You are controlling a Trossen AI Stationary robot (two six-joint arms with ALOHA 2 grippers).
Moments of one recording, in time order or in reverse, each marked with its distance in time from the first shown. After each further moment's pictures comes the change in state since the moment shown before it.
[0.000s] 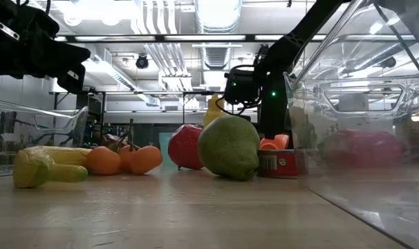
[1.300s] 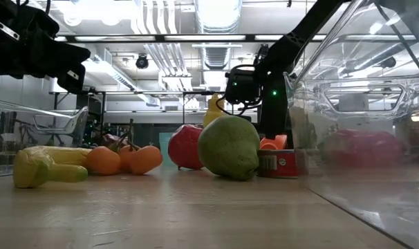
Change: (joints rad) left arm 0.000 0.000 0.000 0.000 0.000 0.000; right arm -0.004 -0.006 -0.006 -0.005 -0.027 0.010
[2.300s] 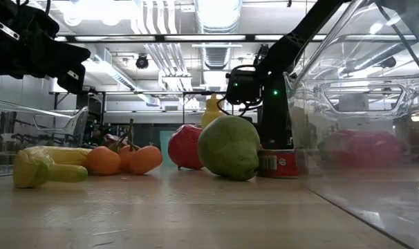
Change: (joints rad) left arm 0.000 0.000 0.000 0.000 0.000 0.000; right arm 0.001 -0.005 -0.001 -0.036 -0.027 -0.004
